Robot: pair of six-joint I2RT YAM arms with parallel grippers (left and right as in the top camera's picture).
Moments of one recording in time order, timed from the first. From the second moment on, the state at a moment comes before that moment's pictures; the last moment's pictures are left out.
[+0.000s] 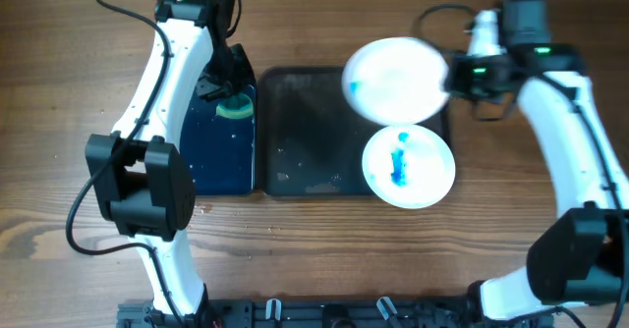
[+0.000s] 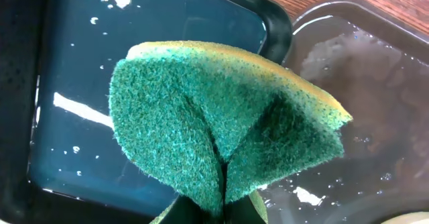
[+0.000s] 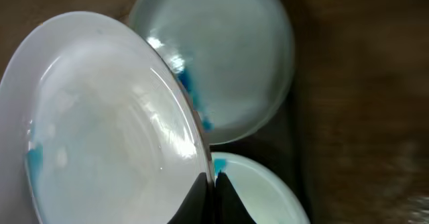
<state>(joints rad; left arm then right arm) -0.17 2.07 1.89 -1.32 0.00 -0.57 -0.07 1.69 1.43 -0.92 -0.29 0.25</state>
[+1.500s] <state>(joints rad) -0.22 2.07 1.89 -1.29 0.00 -0.57 -0.05 1.63 1.03 -1.03 -0.19 0.21</state>
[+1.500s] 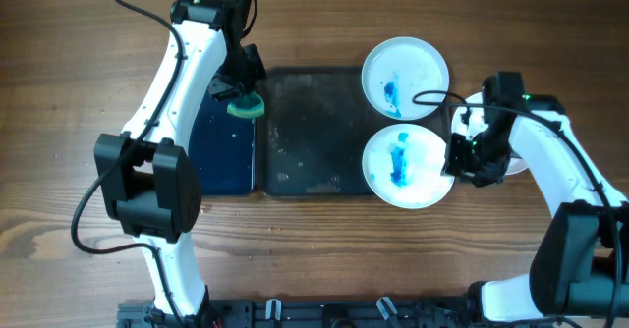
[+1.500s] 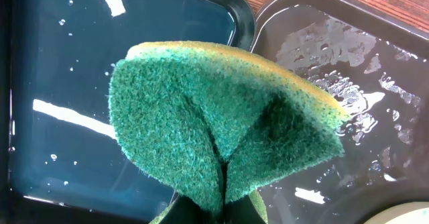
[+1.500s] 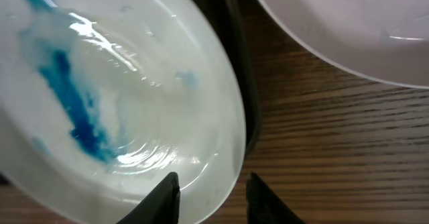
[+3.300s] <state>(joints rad) -0.29 2.07 1.89 -1.27 0.00 -0.57 0.45 2.00 1.33 -0.64 -0.23 0.59</state>
